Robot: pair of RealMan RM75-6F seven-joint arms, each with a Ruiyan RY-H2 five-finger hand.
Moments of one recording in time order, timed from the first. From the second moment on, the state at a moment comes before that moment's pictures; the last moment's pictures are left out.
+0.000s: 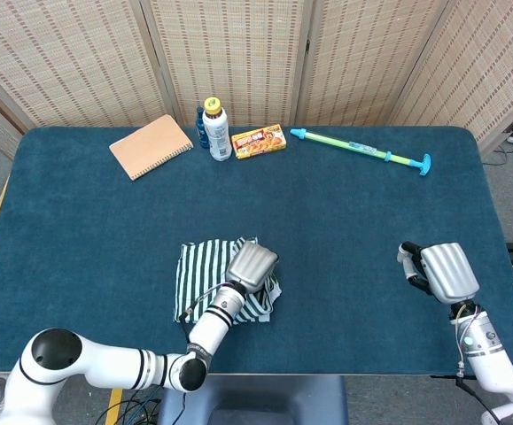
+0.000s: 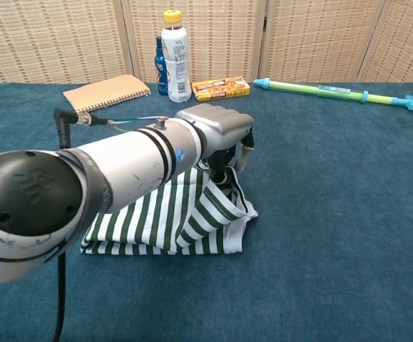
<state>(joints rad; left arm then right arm) -1.20 -1.88 -0.29 -1.45 0.57 1.06 0.96 0.33 -1.20 0.10 -1.54 -1.50 1.33 0.01</state>
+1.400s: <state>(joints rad) -1.10 -1.91 -0.21 -1.50 0.72 1.09 0.84 0.32 -1.19 0.11 -1.56 -1.49 1.33 0.00</state>
